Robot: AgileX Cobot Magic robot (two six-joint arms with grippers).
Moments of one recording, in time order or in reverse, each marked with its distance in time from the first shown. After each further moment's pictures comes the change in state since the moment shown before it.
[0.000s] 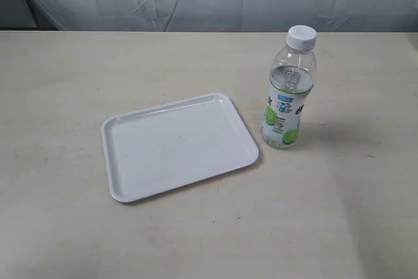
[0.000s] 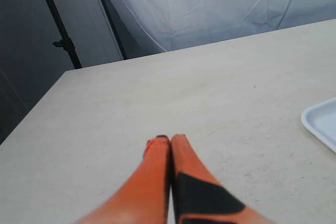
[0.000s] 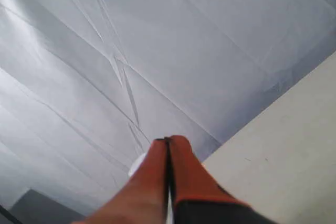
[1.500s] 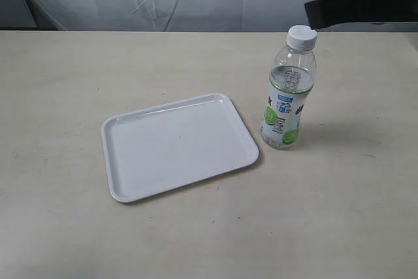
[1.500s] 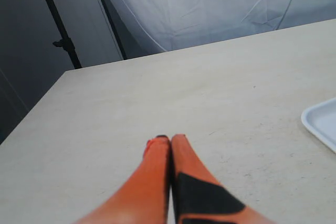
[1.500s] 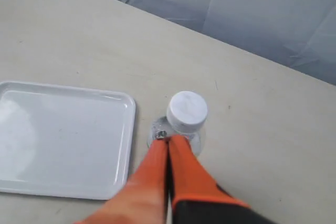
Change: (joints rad) left arm 0.000 0.000 0.000 0.000 0.000 0.000; right arm 0.653 1.076 -1.040 -0.854 0.775 -0.037
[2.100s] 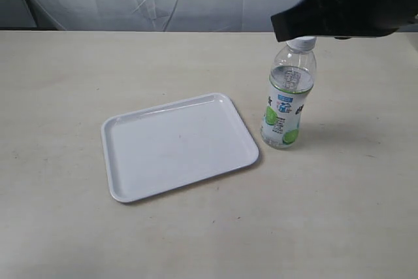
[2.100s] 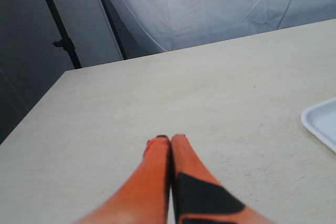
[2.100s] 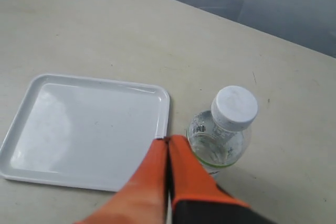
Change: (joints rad) left arm 0.000 0.000 0.000 0.000 0.000 0.000; right arm 0.024 0.047 0.000 0.089 -0.036 0.003
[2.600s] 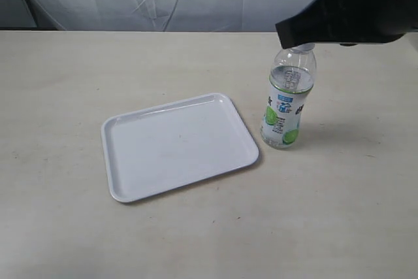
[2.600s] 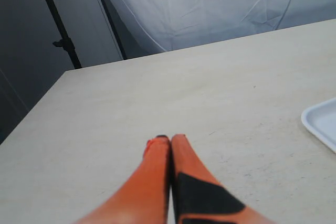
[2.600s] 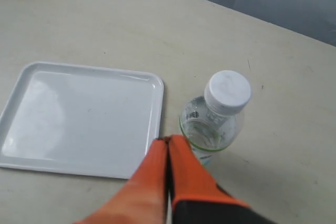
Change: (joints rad) left arm 0.000 0.000 0.000 0.000 0.000 0.000; right arm 0.000 0.000 0.000 -0.002 0.053 0.003
